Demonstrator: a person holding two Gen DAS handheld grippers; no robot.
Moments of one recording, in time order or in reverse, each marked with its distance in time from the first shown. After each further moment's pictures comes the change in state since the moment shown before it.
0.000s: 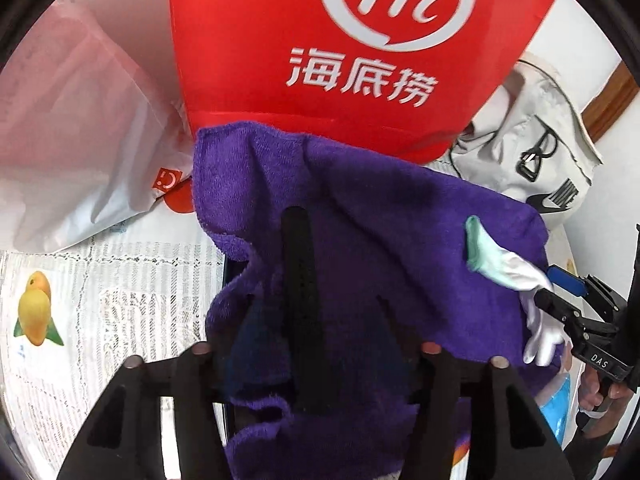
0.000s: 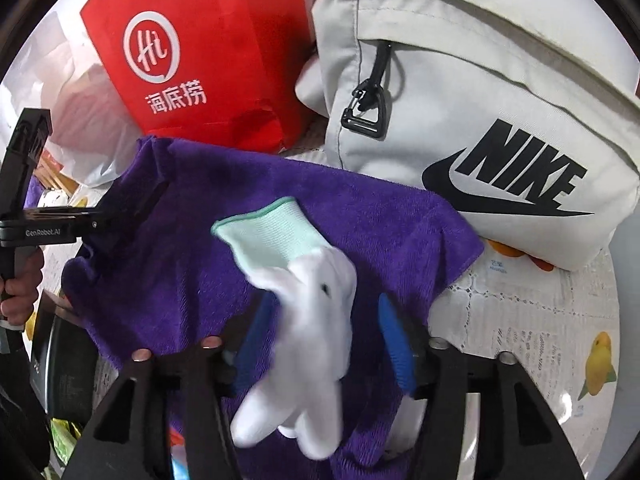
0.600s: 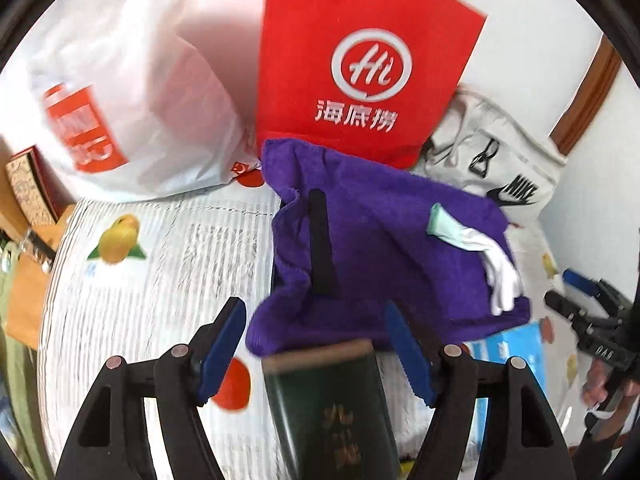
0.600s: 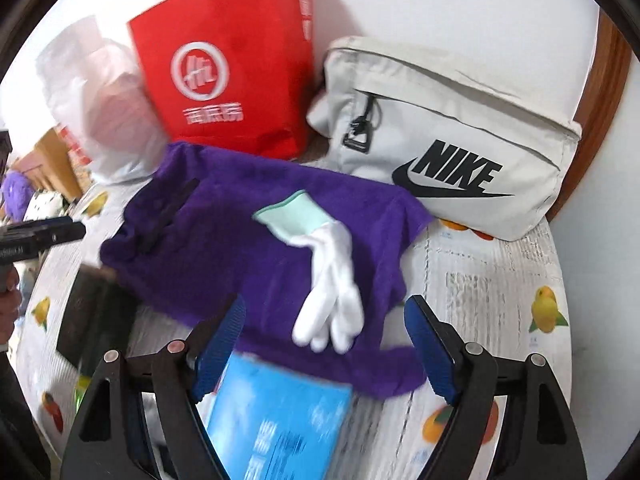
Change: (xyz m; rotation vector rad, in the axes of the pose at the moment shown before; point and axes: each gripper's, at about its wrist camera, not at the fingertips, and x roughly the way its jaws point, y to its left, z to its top) left arm -0.120 0.009 -0.086 -0.051 -0.165 0.043; right arm -0.096 0.035 -0.047 -0.013 -0.064 -0.093
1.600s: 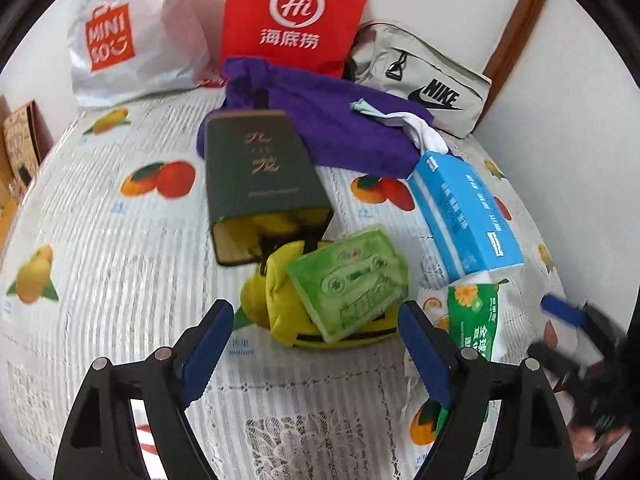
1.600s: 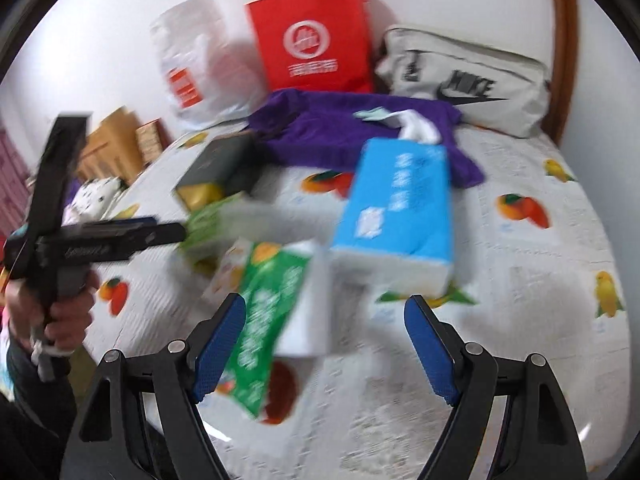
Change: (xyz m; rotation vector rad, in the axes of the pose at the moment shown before) left arm -0.042 -0.025 -0.184 0.071 0.017 -0.101; right arm -0.100 0.090 -0.209 0.041 -0.078 0.145
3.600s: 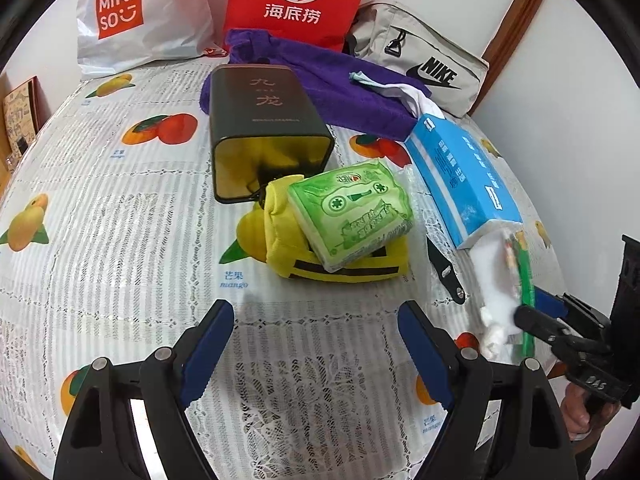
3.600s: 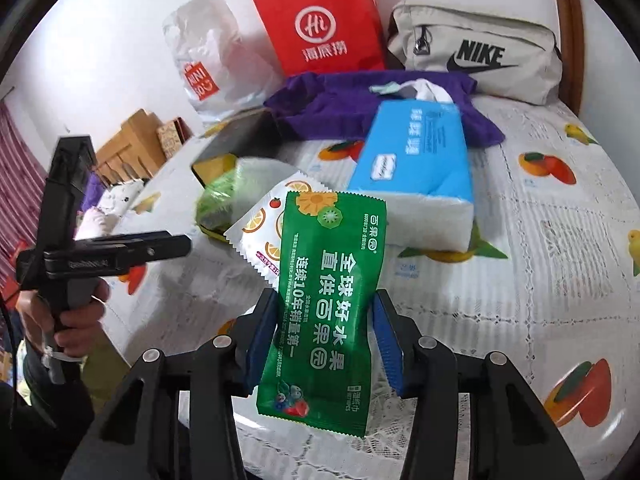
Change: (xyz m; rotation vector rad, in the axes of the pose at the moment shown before) left arm 0.003 0.002 -0.039 -0.006 0.045 -0.020; right arm 0.011 -0.015 -0.030 0.050 0.019 0.091
